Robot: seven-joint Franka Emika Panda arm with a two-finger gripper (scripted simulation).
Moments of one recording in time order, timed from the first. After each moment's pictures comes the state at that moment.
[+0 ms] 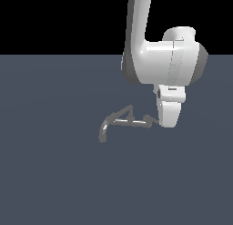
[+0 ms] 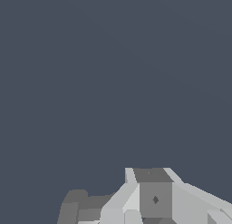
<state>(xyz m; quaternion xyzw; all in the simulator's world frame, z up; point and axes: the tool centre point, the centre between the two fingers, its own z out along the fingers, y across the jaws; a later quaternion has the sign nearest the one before) -0.028 -0.169 0.061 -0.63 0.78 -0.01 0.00</state>
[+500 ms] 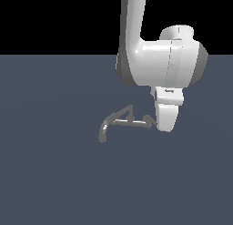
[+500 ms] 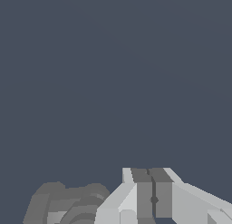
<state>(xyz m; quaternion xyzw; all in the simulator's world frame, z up) -0.048 -0.155 0.060 -0.62 0.79 0.00 0.00</state>
